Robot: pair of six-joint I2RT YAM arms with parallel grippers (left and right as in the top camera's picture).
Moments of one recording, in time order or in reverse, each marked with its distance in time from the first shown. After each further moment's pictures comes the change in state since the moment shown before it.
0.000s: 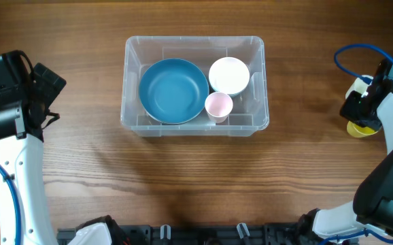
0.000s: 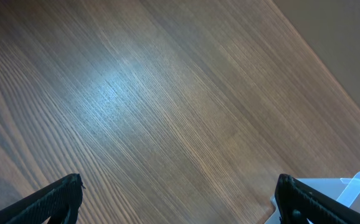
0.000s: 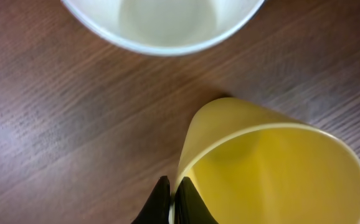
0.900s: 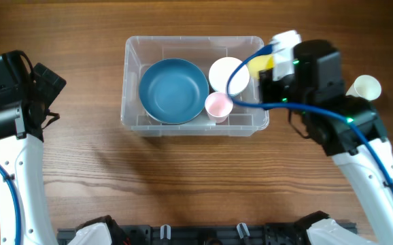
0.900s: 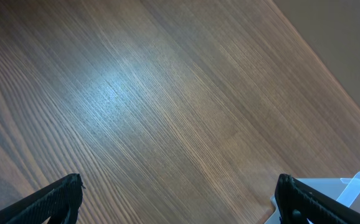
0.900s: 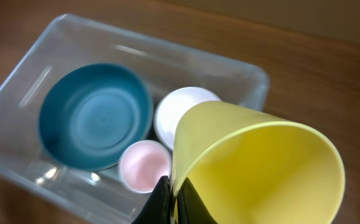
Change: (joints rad) left arm 0.000 0.000 0.000 0.000 0.000 0.000; right arm 0.830 -0.434 0.202 -0.044 -0.116 -0.099
